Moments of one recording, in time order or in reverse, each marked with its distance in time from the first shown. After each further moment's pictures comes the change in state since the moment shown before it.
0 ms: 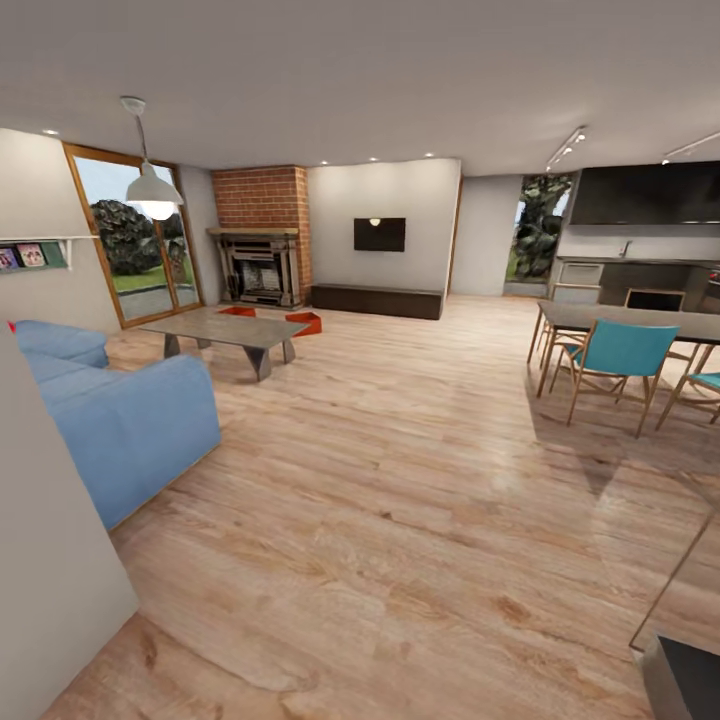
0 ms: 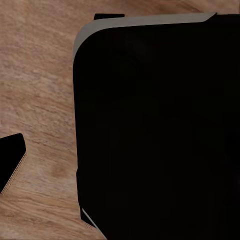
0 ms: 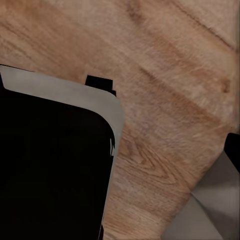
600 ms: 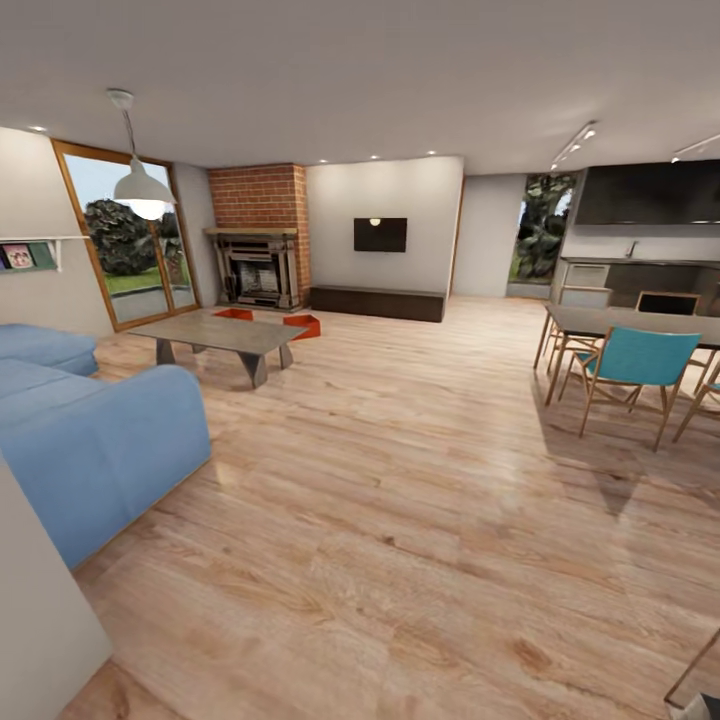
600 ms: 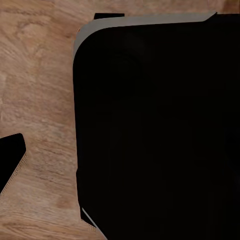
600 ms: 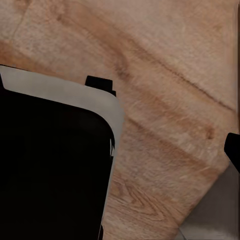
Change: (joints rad) left arm 0.000 0.000 0.000 0.000 0.001 0.001 0.000; right arm -0.001 0.000 0.000 0.000 0.001 0.000 0.000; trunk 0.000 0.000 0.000
